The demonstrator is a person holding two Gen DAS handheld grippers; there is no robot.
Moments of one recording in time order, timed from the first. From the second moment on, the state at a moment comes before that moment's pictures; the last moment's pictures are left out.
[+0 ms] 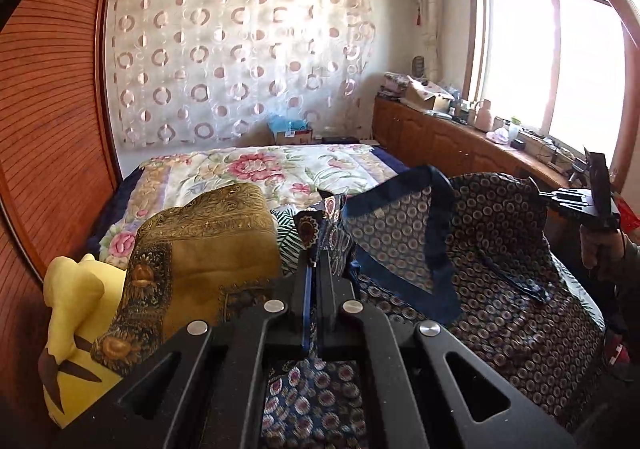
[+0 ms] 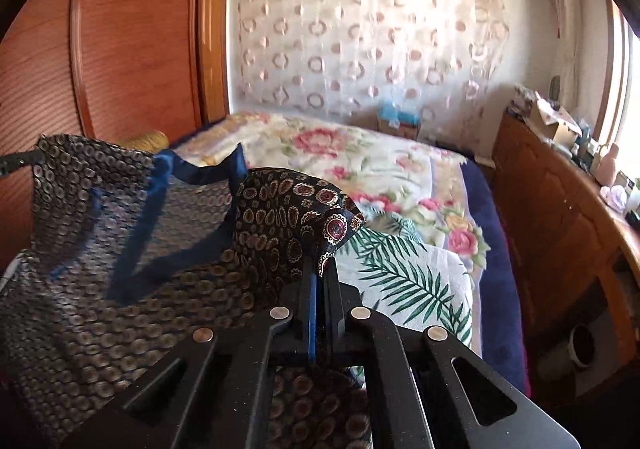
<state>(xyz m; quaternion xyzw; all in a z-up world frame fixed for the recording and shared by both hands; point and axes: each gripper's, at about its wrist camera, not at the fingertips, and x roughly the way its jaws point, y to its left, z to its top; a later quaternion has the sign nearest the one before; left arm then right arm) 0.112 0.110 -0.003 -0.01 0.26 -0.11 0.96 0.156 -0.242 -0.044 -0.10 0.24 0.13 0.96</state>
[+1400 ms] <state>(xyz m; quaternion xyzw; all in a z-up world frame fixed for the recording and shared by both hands) 0.040 0.165 -0.042 -0.03 0.31 -0.03 0.95 0.029 -0.273 -0.099 -0.04 0.33 0.07 0.94</state>
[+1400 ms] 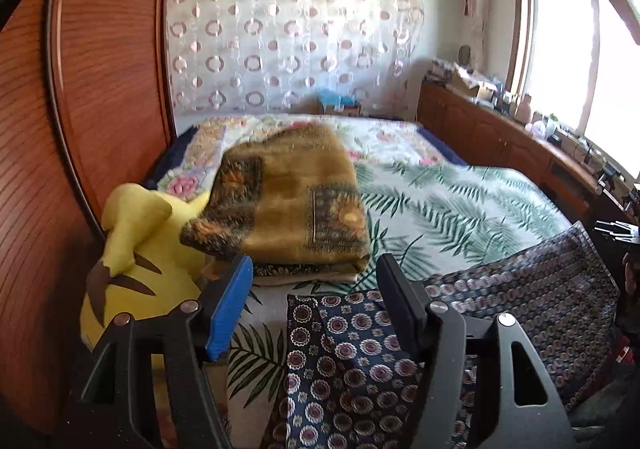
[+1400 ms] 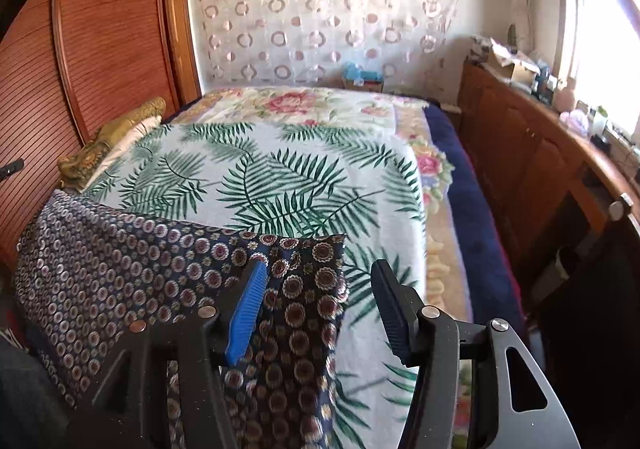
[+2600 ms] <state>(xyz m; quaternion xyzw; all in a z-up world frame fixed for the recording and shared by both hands) 0.041 0.132 -0.074 -0.03 0.37 -0.08 0.93 0.037 -0.277 -0.119 -0.03 0.35 0.15 0.92</state>
